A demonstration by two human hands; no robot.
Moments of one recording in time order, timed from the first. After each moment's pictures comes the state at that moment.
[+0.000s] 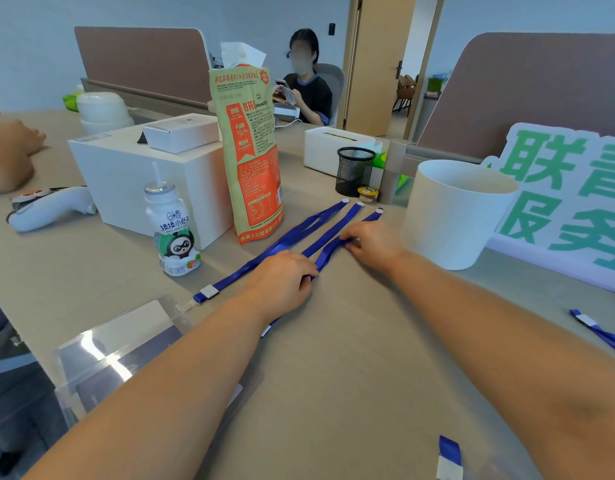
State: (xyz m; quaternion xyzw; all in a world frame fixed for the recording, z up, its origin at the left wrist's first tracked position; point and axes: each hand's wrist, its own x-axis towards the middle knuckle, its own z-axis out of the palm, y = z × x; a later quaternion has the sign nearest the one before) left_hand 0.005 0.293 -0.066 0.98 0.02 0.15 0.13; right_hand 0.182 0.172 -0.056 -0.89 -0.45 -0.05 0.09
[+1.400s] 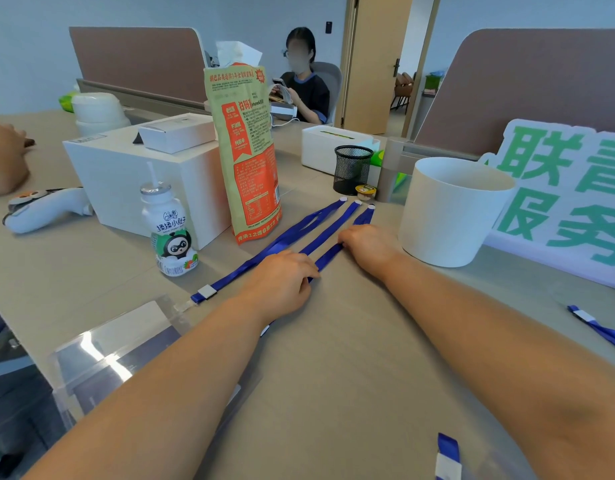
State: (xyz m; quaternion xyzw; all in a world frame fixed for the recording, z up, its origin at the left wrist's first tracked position) left_hand 0.006 0.292 -0.066 0.99 0.00 0.13 0.10; right_hand 0.163 0.172 -0.050 -0.88 -0.46 -0.10 -0.03
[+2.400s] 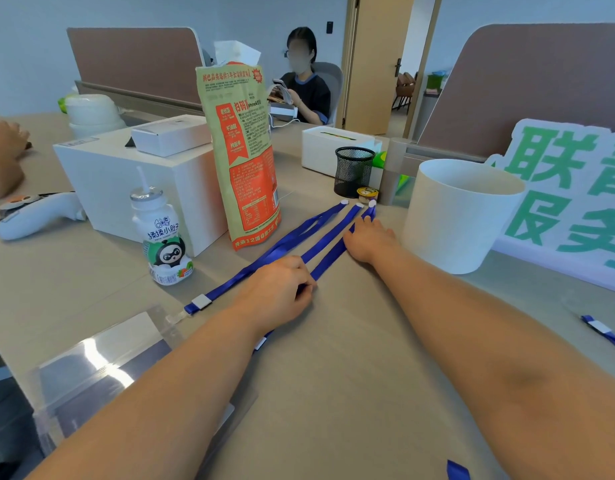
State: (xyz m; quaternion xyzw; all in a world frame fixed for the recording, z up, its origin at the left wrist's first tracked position) left_hand 0.003 0.291 -0.062 0.98 0.03 0.13 0.15; right_hand 0.208 0.206 -0.066 -0.96 -0.26 0.03 0.07
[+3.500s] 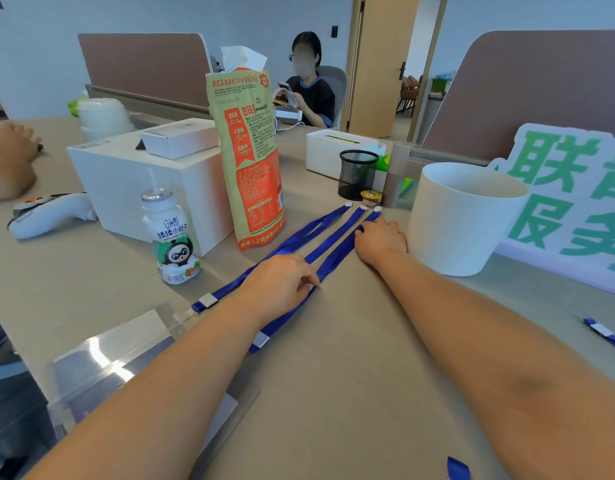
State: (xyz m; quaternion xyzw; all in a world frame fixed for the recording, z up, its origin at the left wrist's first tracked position) left_hand 0.004 0.291 -0.045 0.99 0.04 0.08 0.13; right_hand 0.206 0.199 -0.067 -0.97 -0.23 -0.05 0.06
